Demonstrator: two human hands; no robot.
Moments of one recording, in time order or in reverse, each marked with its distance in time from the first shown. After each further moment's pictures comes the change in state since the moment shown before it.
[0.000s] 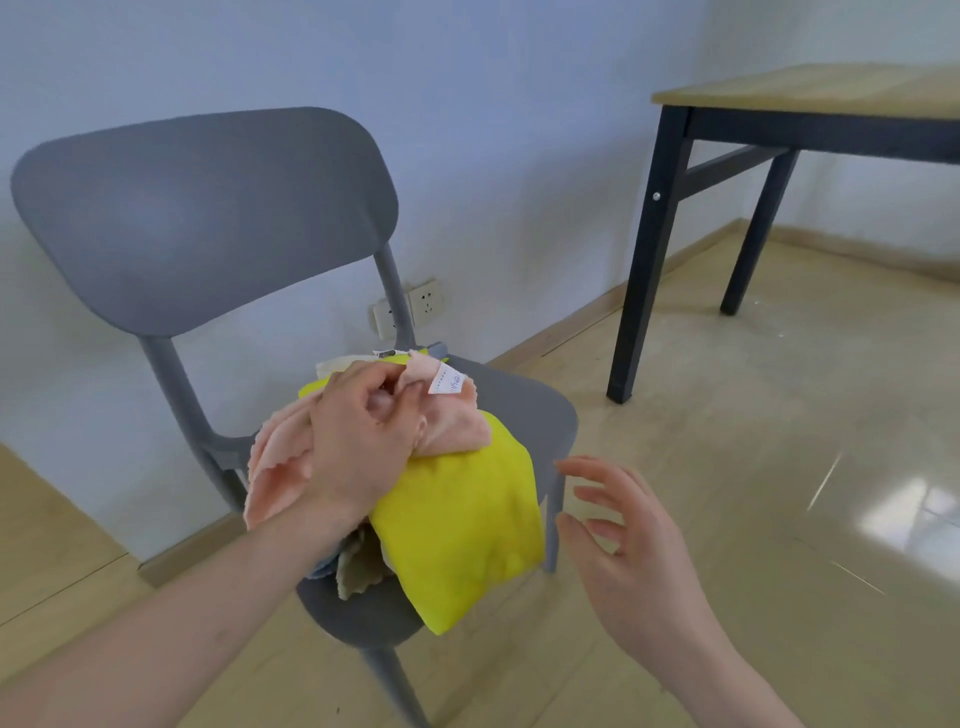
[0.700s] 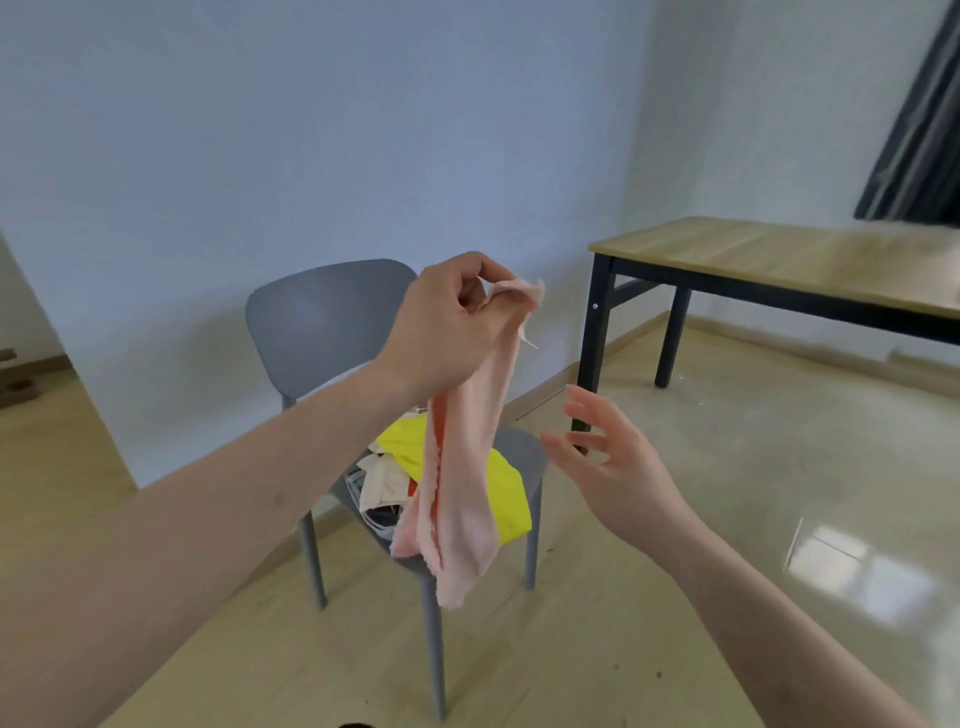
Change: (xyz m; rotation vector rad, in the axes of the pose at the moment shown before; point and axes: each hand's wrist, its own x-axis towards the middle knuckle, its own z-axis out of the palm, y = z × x) left_hand 0.018 0.250 -0.190 -0.346 -0.222 0.200; right_hand -0.082 -0.210 -0.048 -0.028 0.046 -0.042
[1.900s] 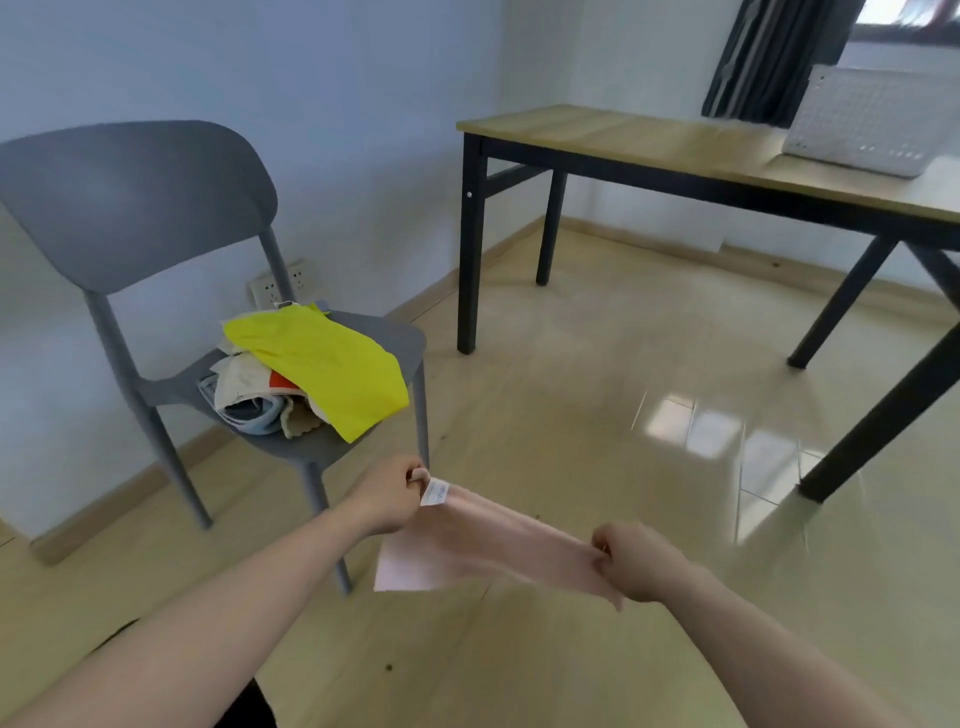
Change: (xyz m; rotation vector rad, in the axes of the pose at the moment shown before) left_hand -0.227 -0.179 0.153 0.314 -0.720 -0.416; right_hand -0.173 0.234 -0.108 -0.985 -0.447 0.542
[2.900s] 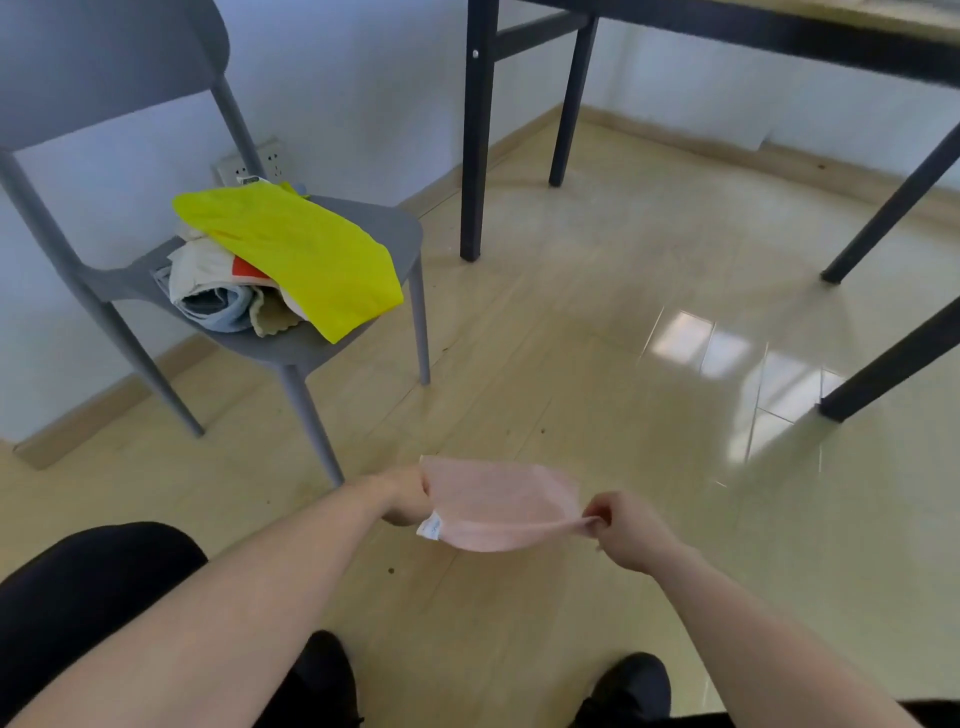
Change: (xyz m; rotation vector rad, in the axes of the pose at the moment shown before) left_hand -0.003 -0.059 0.106 0.309 -0.574 -0.228; right_hand 0.033 0.024 0.119 0.366 -0.028 0.130
